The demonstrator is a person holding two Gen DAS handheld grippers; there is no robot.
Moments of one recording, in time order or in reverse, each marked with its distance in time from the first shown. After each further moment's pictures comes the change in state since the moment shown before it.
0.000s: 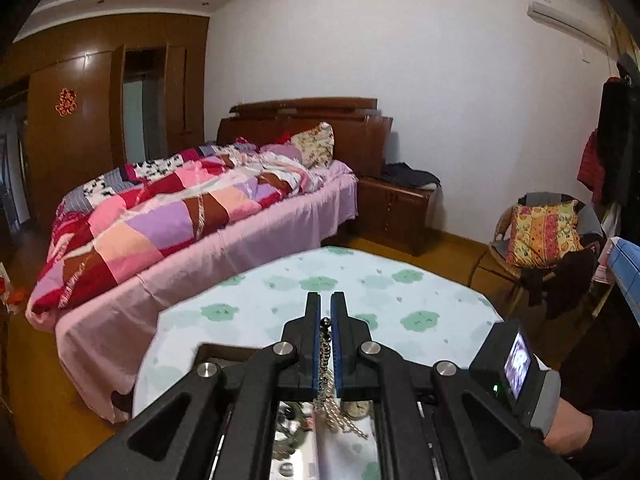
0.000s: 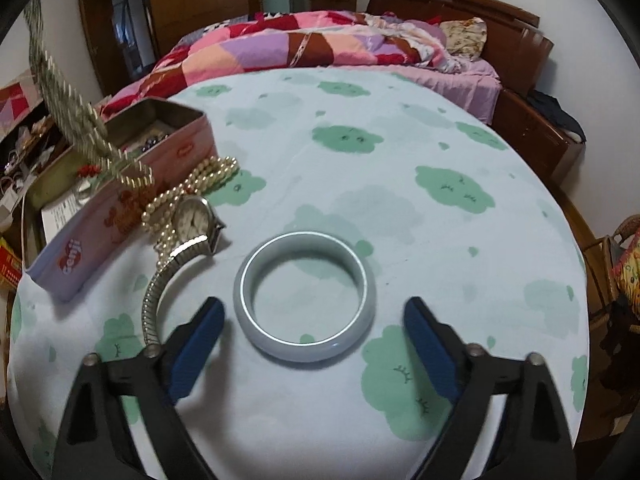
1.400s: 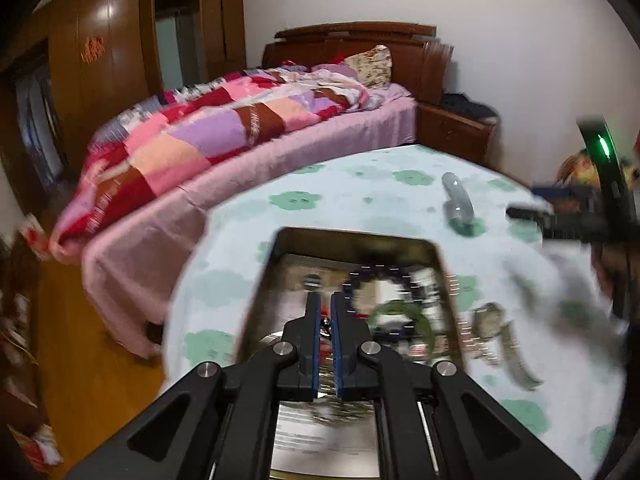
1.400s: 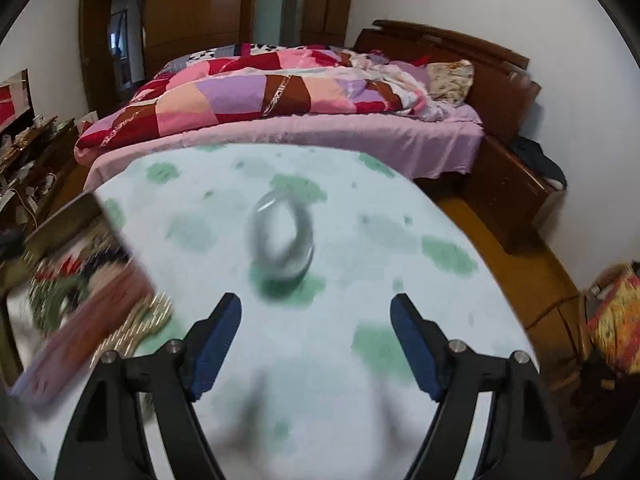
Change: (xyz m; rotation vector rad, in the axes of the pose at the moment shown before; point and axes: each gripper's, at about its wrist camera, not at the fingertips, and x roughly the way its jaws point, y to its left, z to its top) left arm 0.071 0.079 -0.090 -0.030 0.290 0.182; right arm 0.015 -0.043 0.114 -0.045 -0.109 -0.099
